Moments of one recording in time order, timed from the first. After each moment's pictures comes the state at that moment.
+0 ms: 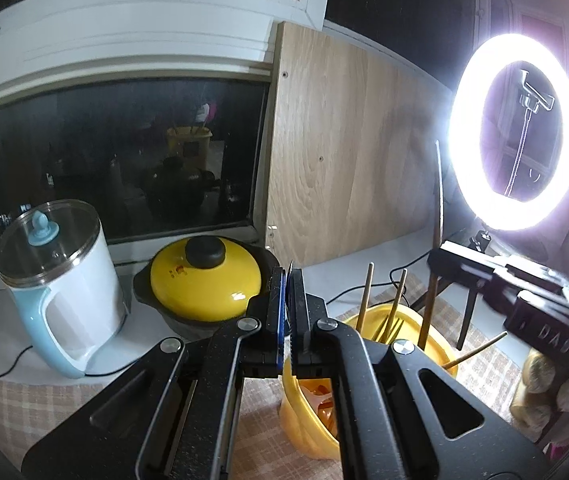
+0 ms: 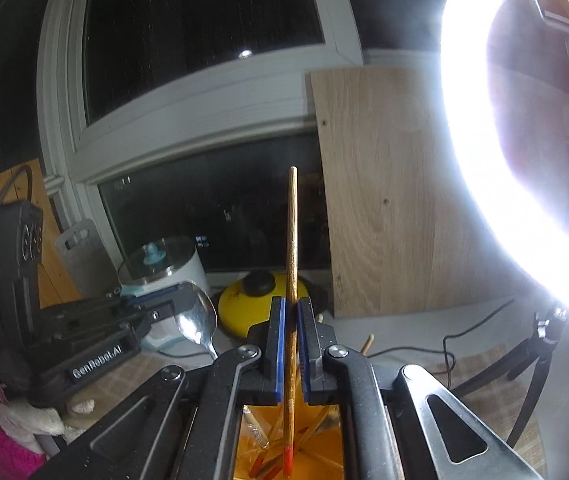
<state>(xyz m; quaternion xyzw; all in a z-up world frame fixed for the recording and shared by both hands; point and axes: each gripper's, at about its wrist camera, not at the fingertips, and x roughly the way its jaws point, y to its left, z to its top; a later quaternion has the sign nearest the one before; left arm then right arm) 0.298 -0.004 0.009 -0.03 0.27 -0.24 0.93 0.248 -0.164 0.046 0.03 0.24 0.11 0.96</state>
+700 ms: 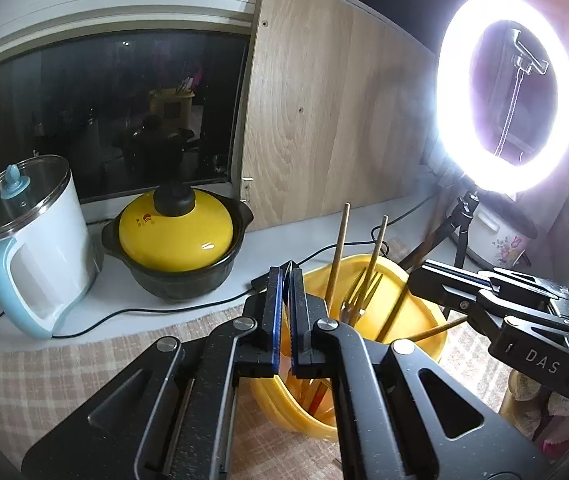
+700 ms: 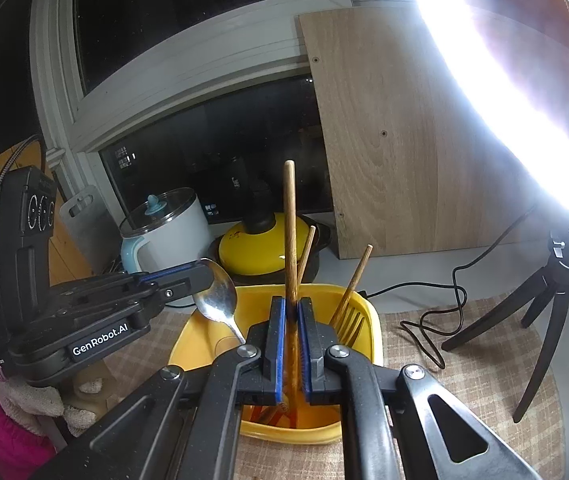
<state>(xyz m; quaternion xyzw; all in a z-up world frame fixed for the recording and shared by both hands) 0.290 -0.023 -0.016 -0.03 0.33 -0.26 0.91 0.237 -0.179 0.009 0.05 0.31 0.13 0.94</state>
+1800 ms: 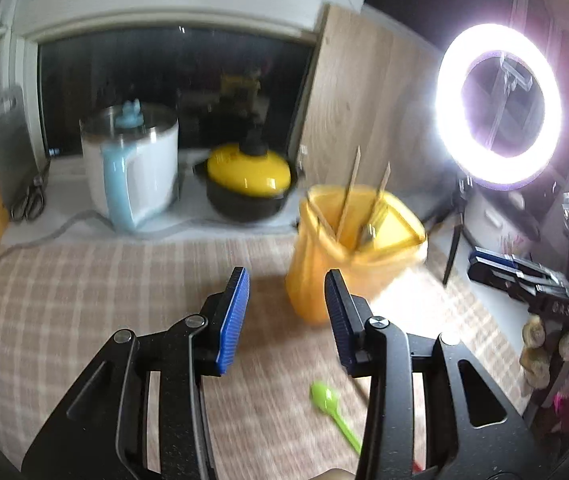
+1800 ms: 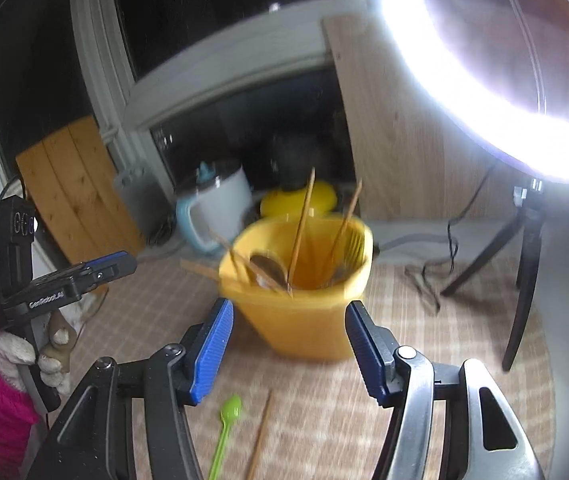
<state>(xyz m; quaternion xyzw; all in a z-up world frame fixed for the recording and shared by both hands) 0.159 0.044 -0.015 -0.07 0.35 -0.17 0.92 0.157 -0.219 0.008 0.05 0.34 0.21 0.91</state>
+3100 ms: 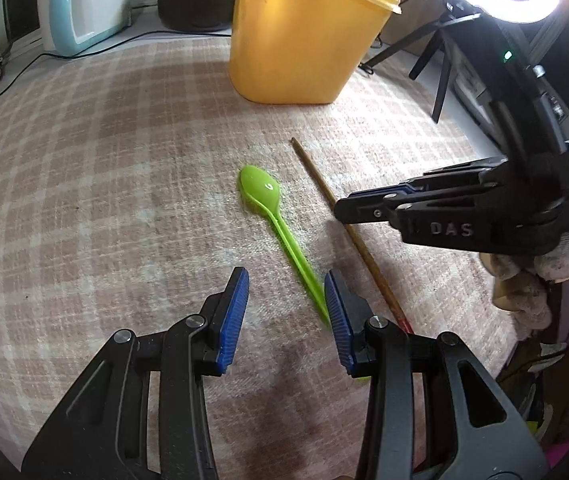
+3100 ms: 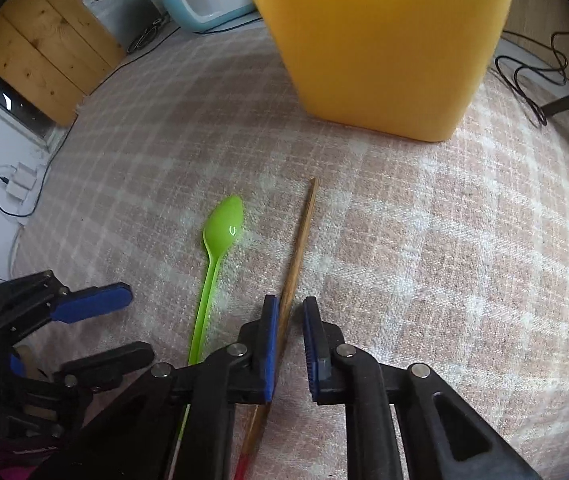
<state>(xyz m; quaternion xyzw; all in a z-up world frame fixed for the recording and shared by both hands) 0.088 -0.030 -0.132 -0.03 0.53 -0.19 0.83 0.163 -0.143 -0.141 -0.04 0.61 0.23 0.76</state>
